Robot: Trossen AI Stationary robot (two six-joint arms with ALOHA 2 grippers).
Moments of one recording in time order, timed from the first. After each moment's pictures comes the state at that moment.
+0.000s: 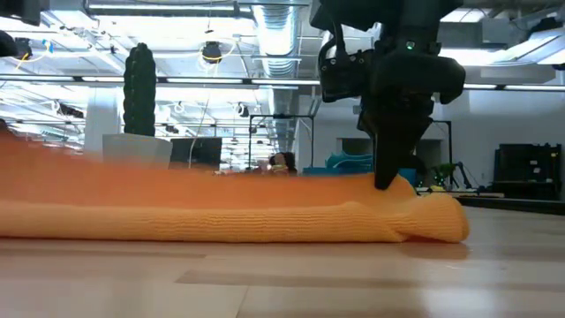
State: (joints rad) left arm -0.90 1.59 1.02 -1.17 -0.37 -1.33; right arm 0.25 1.87 1.26 -0.77 0.05 0.34
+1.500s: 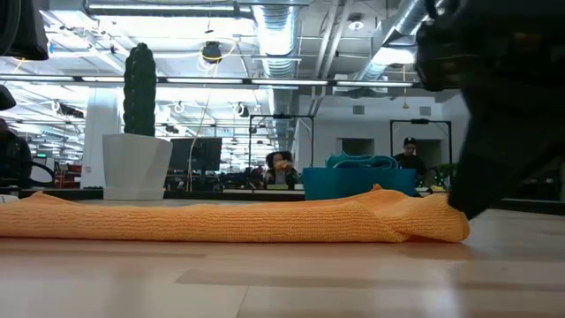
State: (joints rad) left arm -0.91 1.75 0.96 -0.75 -0.53 -1.41; right arm 0.64 1.82 1.02 -0.39 0.37 1.20
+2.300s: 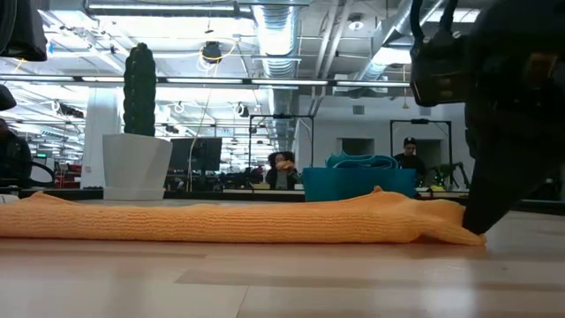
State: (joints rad) left arm -0.91 1.75 0.96 -0.75 -0.50 -1.38; right arm 0.61 1.82 0.99 -0.37 0.25 1.11
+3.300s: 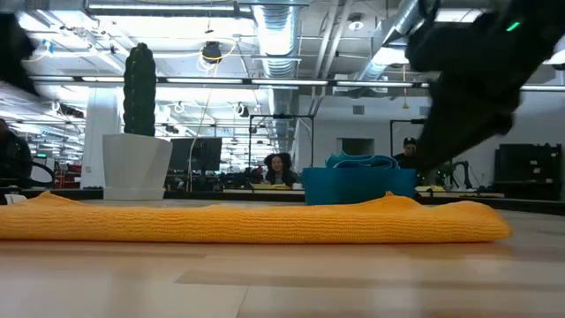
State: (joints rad) left arm -0.91 1.64 1.05 -0.77 -0.82 -1.39; right arm 0.49 1.61 0.87 -0.45 0.51 1.04
